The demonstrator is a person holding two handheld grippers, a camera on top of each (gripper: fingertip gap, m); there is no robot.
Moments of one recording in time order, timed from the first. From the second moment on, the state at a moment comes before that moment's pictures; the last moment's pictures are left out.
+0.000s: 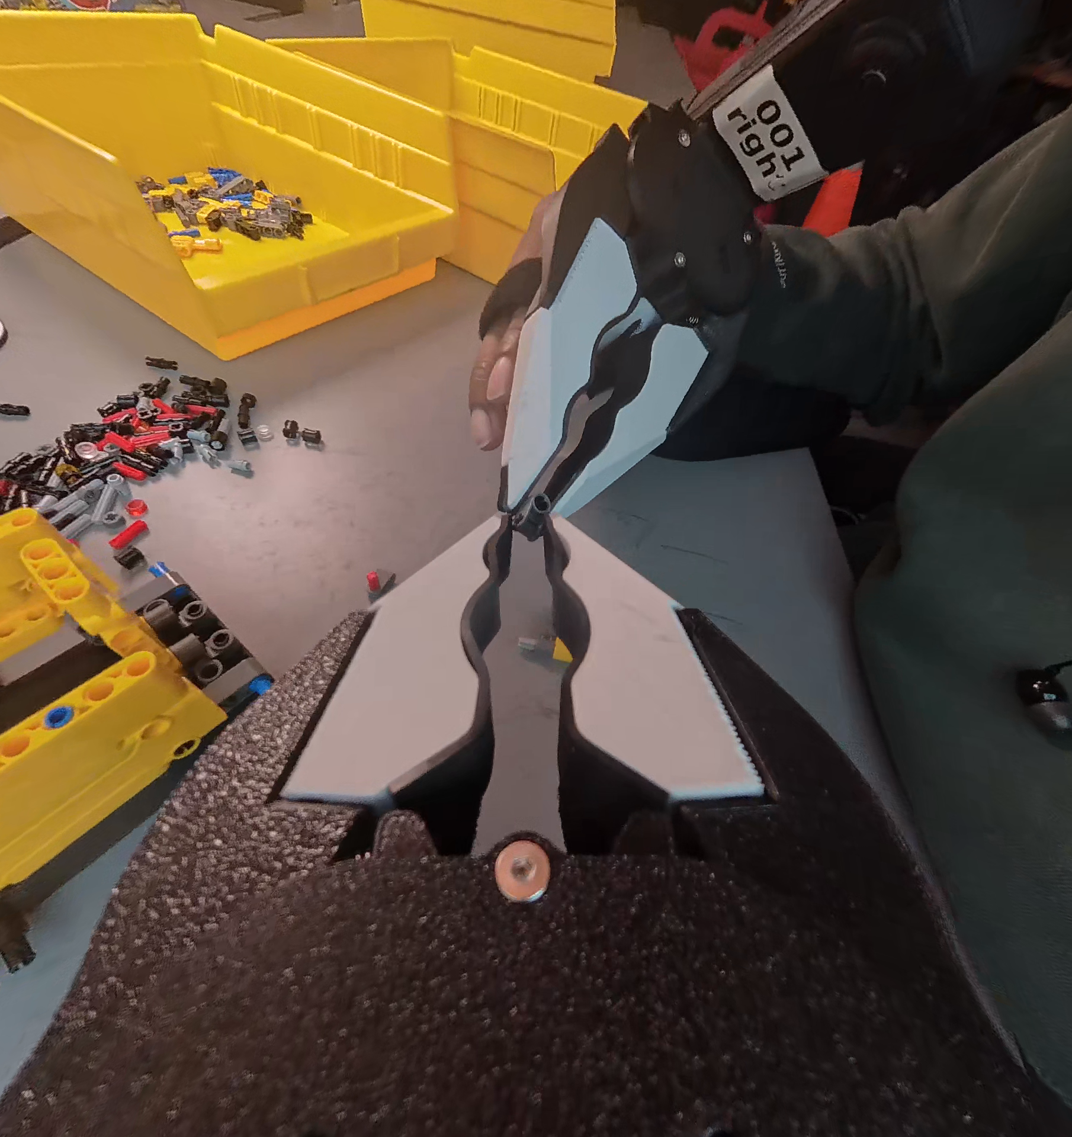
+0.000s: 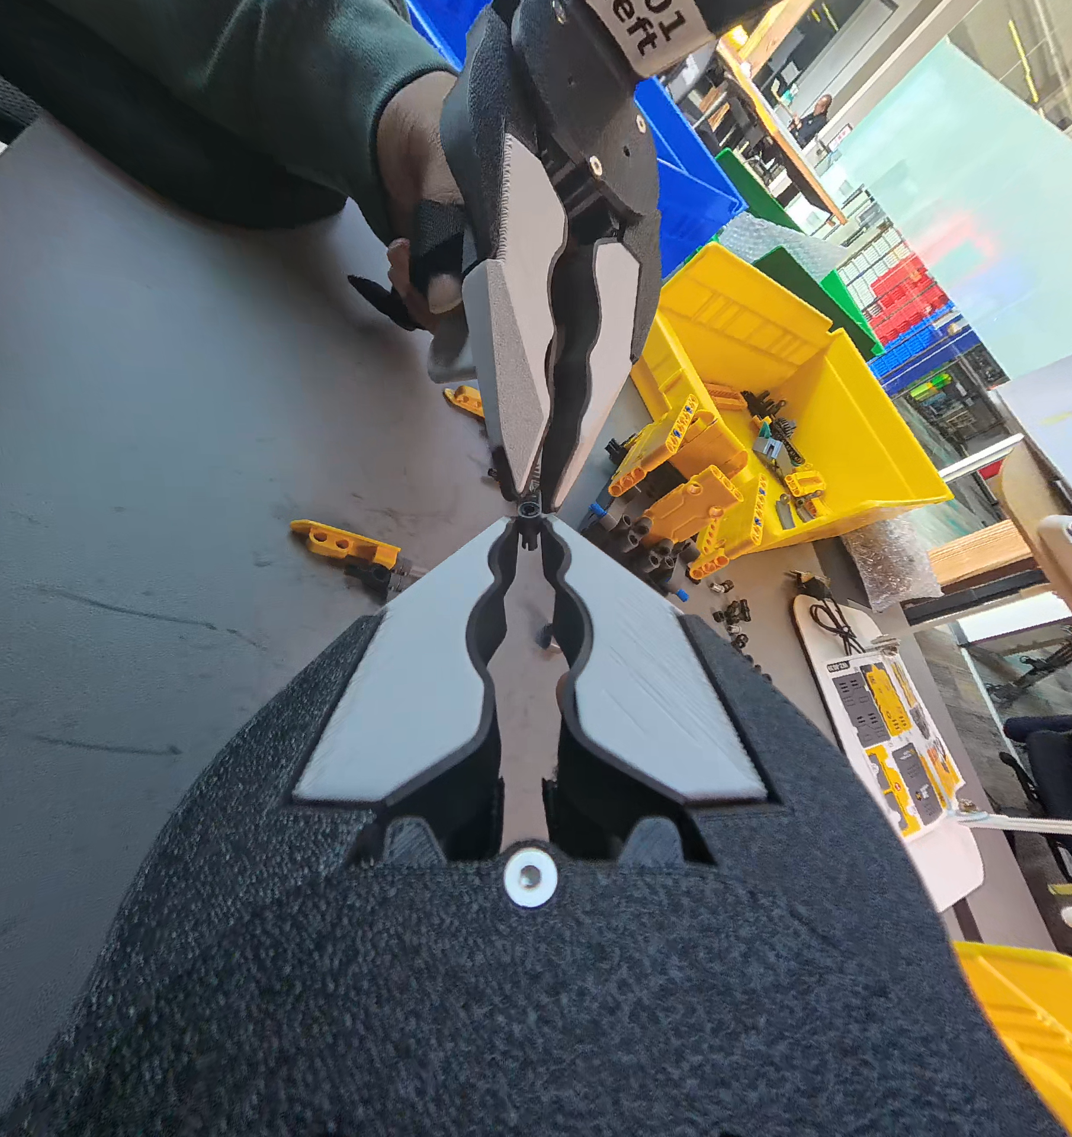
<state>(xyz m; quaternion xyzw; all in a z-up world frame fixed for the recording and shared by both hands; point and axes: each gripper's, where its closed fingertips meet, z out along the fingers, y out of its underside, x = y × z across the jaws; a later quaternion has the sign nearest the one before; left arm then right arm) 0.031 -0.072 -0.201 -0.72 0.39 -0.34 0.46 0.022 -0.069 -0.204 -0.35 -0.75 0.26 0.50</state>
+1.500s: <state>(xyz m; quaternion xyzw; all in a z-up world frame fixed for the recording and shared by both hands) 0.019 -0.062 -0.160 -0.67 0.13 -0.63 0.37 0.009 -0.060 -0.163 -0.34 -0.67 0.23 0.62</state>
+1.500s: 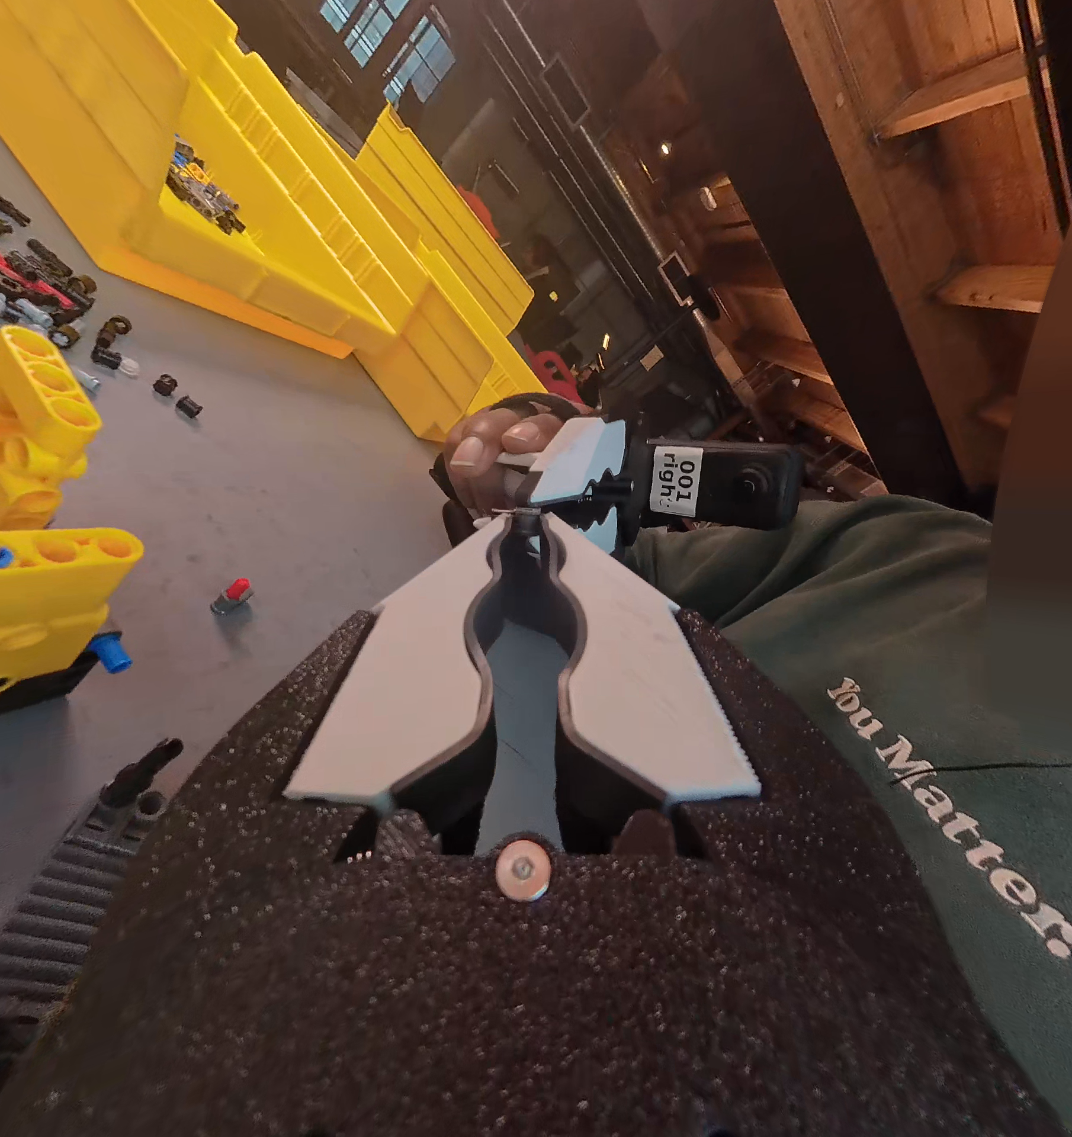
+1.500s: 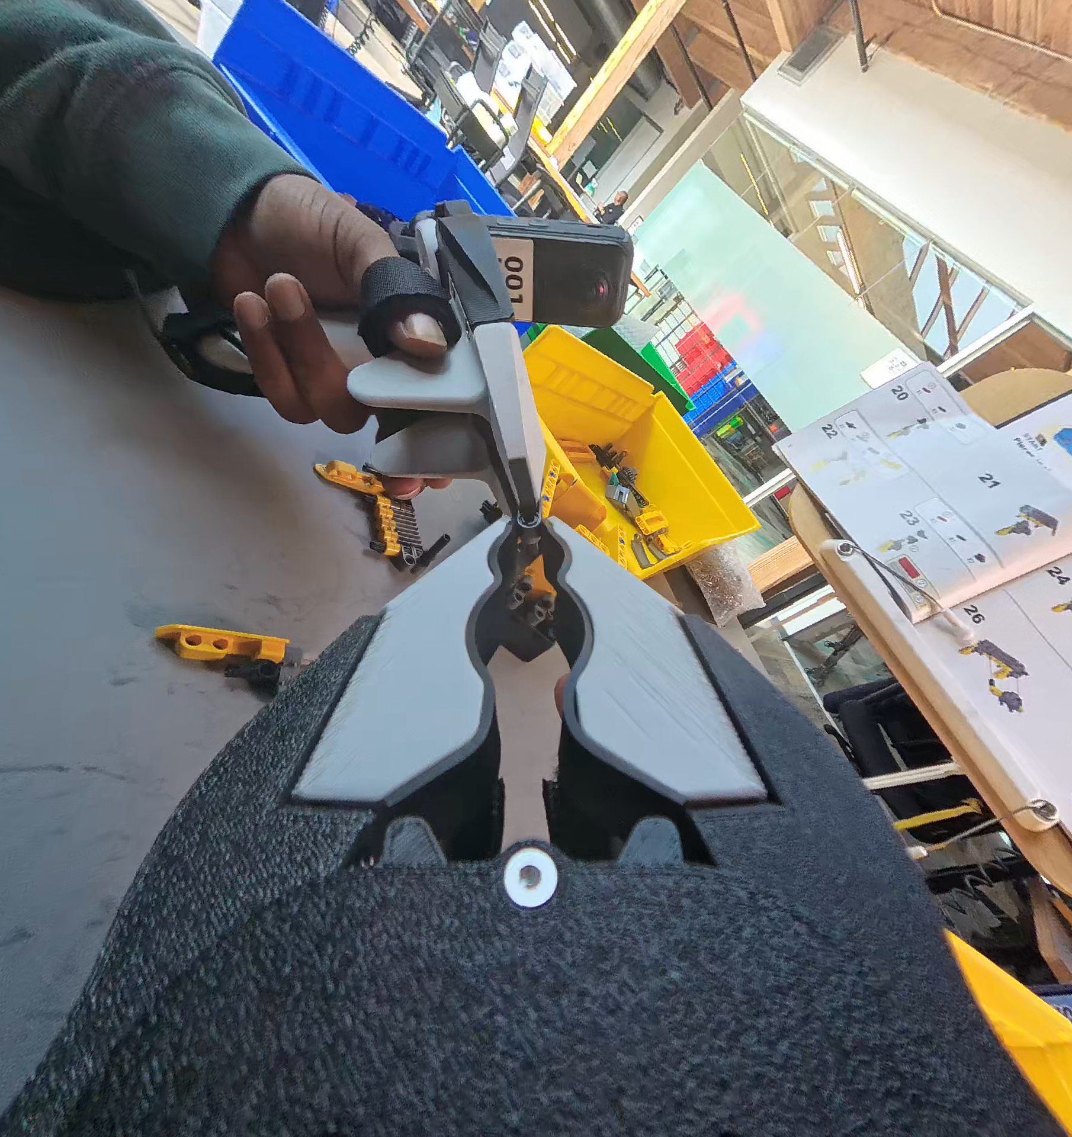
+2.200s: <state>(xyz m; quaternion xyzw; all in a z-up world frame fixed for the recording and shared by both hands) 0.042 -0.125 -0.197 -0.69 0.29 -0.64 0.17 0.026 -0.126 -0.200 -0.28 -0.79 0.31 0.45</state>
